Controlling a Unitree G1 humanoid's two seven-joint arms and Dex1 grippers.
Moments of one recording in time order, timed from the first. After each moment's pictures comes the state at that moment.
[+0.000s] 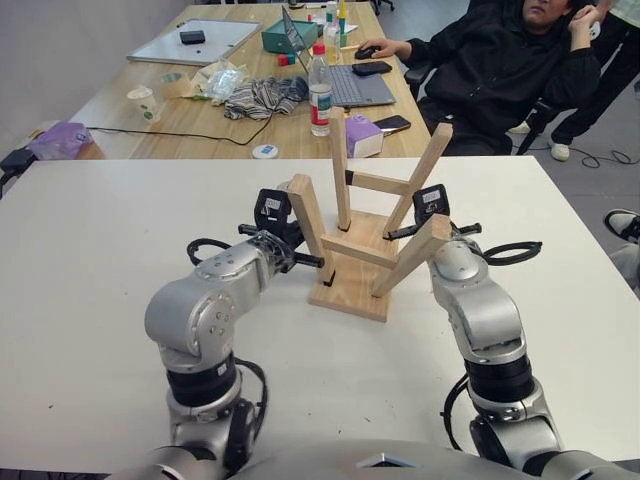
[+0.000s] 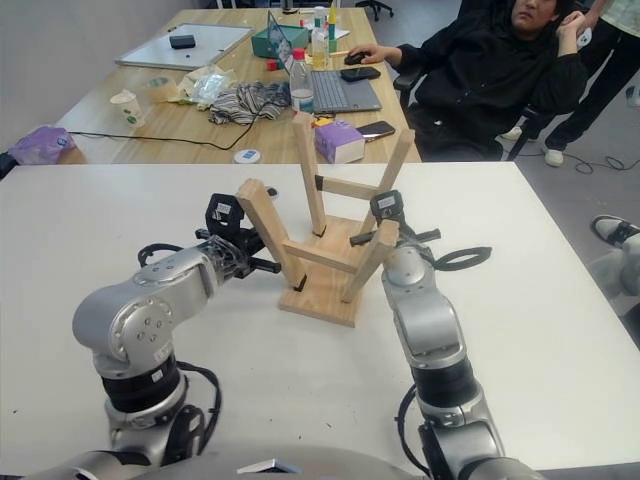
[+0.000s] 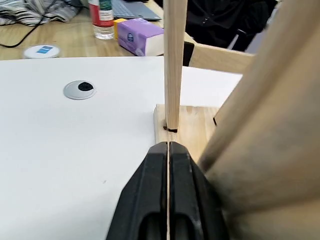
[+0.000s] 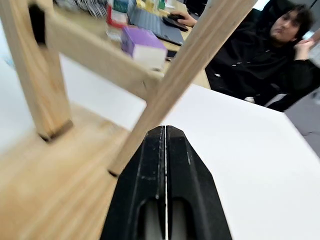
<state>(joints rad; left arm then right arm) -0.40 0.13 0.10 -0.56 -0.33 1.36 -0.11 -0.37 -0.09 0.11 -0.41 -0.07 0.95 -0.10</state>
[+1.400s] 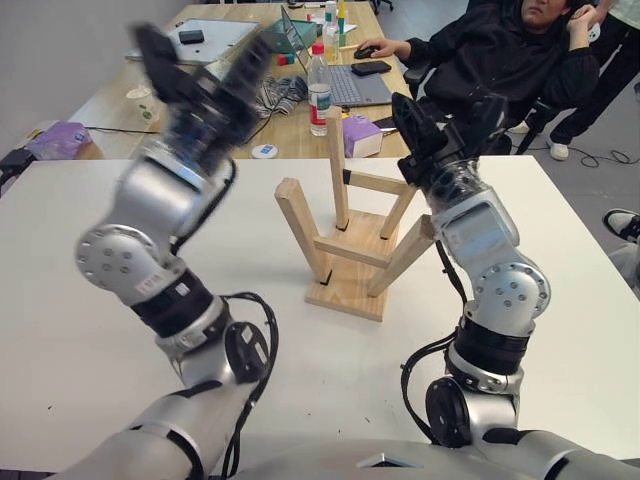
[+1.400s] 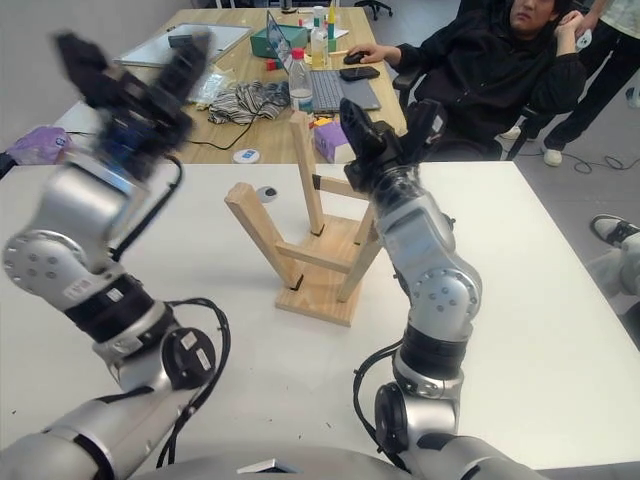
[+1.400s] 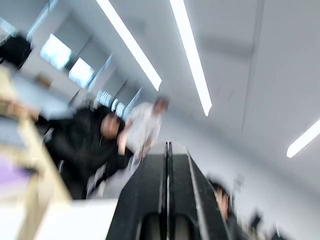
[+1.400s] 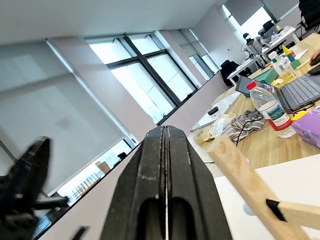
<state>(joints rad) -0.83 0.04 0.71 -0.32 -1.32 1.05 0.11 -0.54 0.10 -0.26 -0.40 1.00 0.72 -0.16</state>
